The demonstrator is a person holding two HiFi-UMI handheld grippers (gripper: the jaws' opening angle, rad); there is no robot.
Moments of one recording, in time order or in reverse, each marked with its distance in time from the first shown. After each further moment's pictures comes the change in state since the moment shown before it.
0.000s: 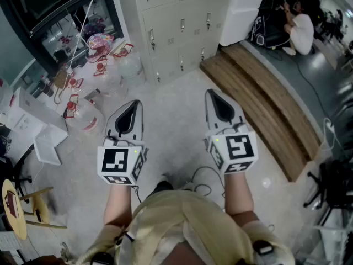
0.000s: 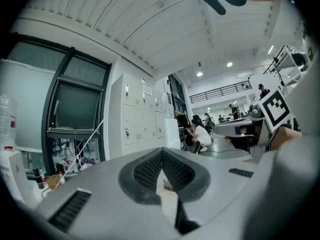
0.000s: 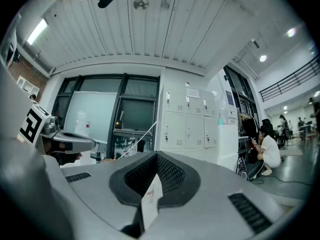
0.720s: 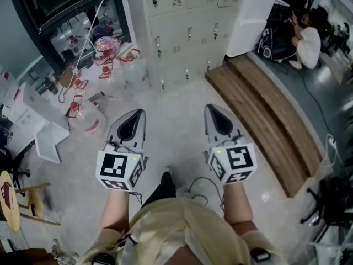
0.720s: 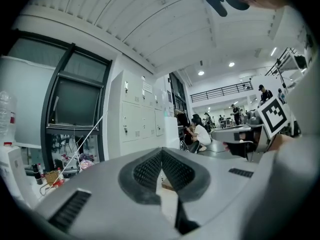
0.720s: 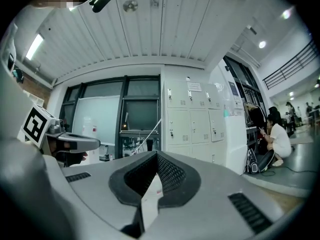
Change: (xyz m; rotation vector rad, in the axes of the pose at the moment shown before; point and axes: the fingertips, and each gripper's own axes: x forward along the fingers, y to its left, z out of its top) left arm 0.013 -0.017 -0.006 -0.030 0.020 -0.002; right arm 0.005 -0.015 -0.023 0.070 0.008 0.092
